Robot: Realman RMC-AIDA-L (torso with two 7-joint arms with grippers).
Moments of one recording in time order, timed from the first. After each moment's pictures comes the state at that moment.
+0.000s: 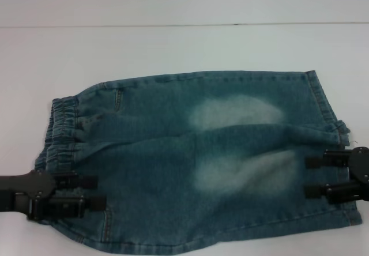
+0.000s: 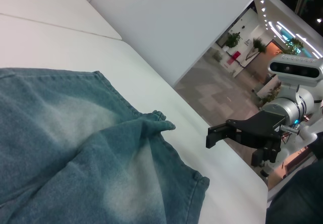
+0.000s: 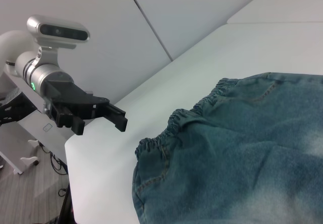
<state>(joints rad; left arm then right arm) -0.38 -2.05 0.55 0.85 2.18 1.99 -1.79 0.45 1.95 -0.64 -0.65 -2.14 -1.85 1.58</state>
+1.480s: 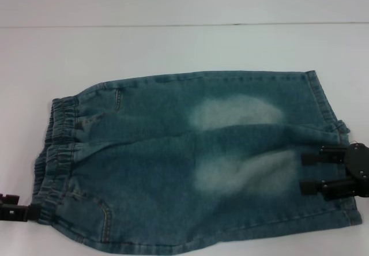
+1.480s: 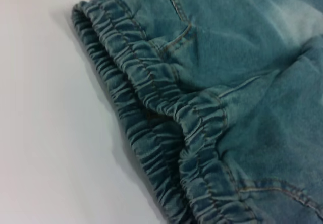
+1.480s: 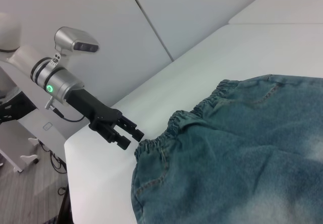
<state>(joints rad) -0.40 -2.06 0.45 1.06 2.63 1.78 -1.93 0.46 1.96 -0.64 -0.65 -2.15 -1.84 1.58</state>
